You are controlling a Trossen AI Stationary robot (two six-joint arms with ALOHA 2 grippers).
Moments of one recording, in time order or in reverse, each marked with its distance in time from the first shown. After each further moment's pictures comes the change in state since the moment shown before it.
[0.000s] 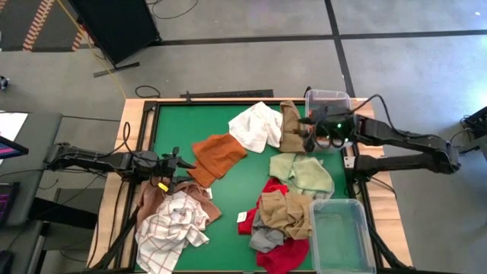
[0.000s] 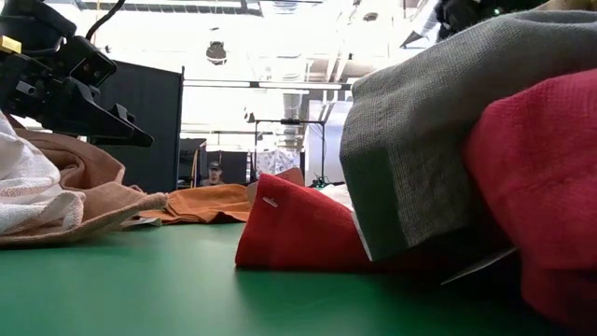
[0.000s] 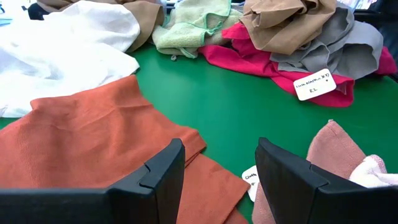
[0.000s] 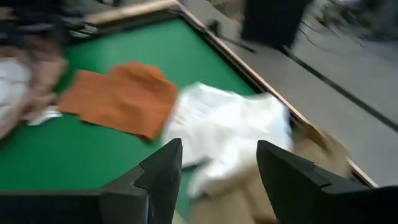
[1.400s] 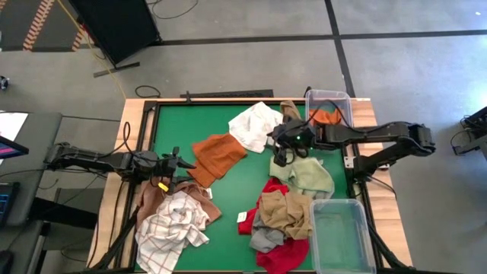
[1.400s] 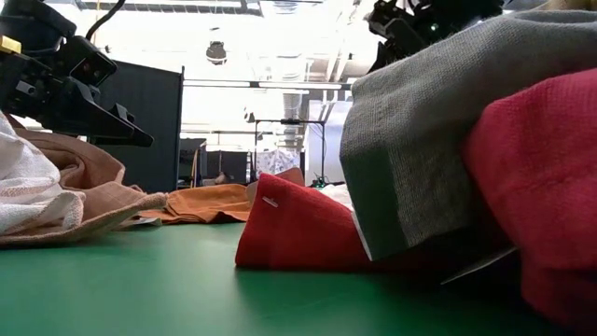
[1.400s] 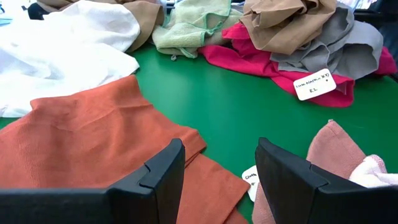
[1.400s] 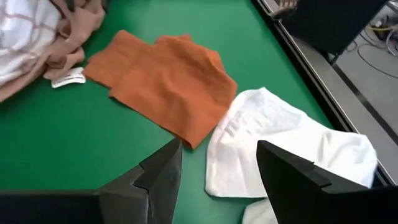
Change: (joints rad) left arm 0.000 0.000 0.000 0.000 0.000 0.000; right arm 0.153 0.440 0.130 0.184 0.002 -0.109
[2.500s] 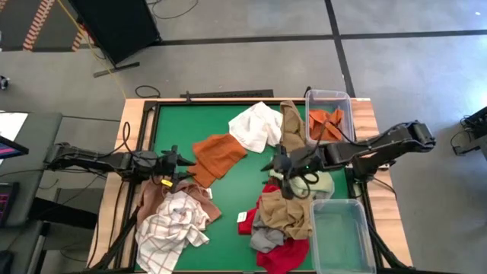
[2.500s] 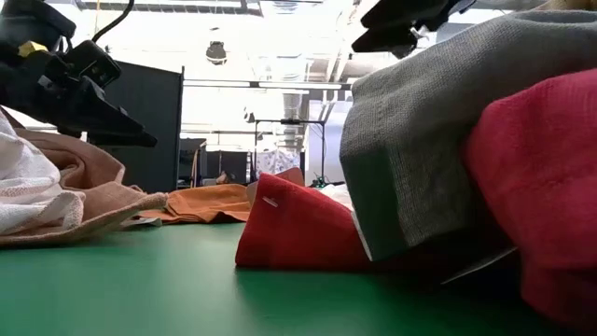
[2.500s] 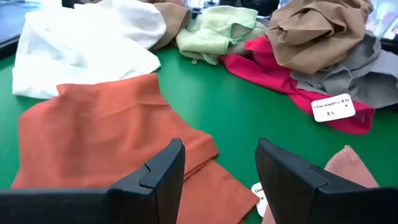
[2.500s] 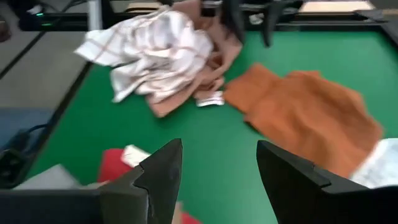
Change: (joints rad) left arm 0.000 0.000 -0.002 0.027 -0.080 -0.126; right arm 0.308 -0.001 0.000 0.100 -0.105 0.124
